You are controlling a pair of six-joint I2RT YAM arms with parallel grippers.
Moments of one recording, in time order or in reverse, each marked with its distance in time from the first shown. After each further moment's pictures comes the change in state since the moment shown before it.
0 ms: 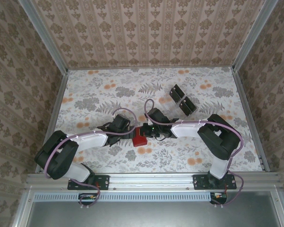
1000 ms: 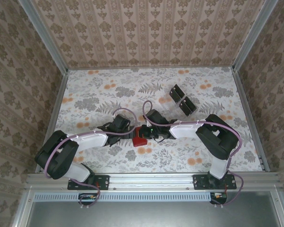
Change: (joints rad) left arm -0.001 0.002 0.000 0.003 -0.003 0.000; right arm 0.023 0.017 0.004 0.002 0.000 0.005
